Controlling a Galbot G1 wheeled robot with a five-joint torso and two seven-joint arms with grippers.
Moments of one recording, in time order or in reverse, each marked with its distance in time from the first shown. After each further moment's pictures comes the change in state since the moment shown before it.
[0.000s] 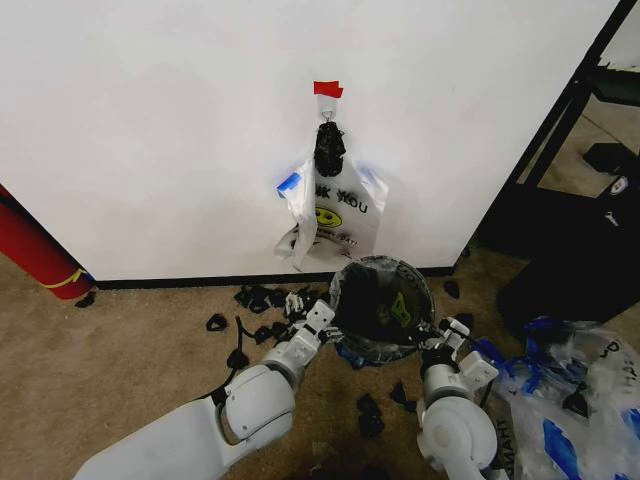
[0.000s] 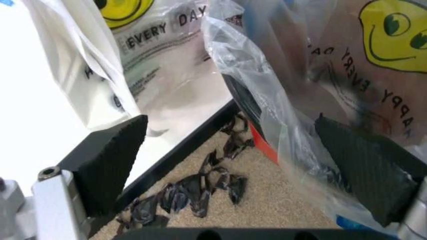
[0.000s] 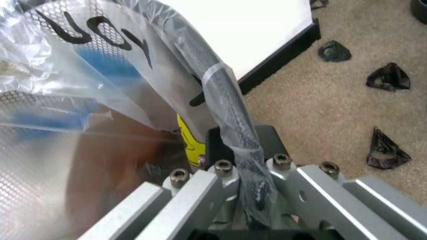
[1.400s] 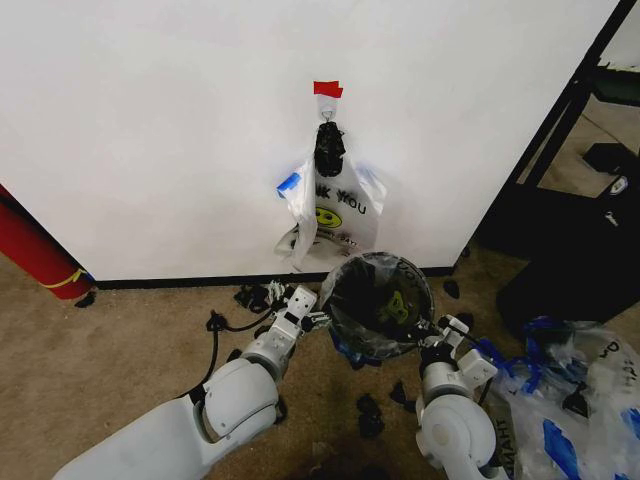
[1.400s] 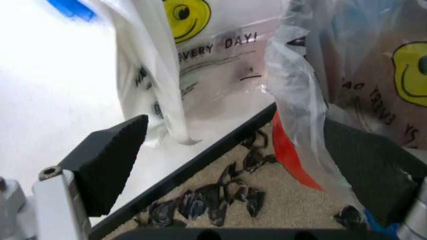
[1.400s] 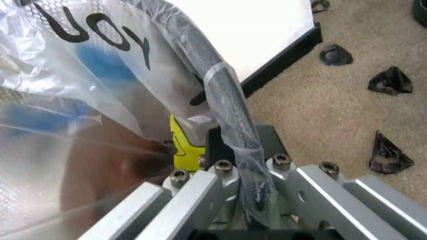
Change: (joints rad) left arm 0.061 0.049 -0.121 -0.082 -0.049 -0.041 -0.019; right arm 0.007 -0.001 0.000 -0.001 -0.001 0.002 0.000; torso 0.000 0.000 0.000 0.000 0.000
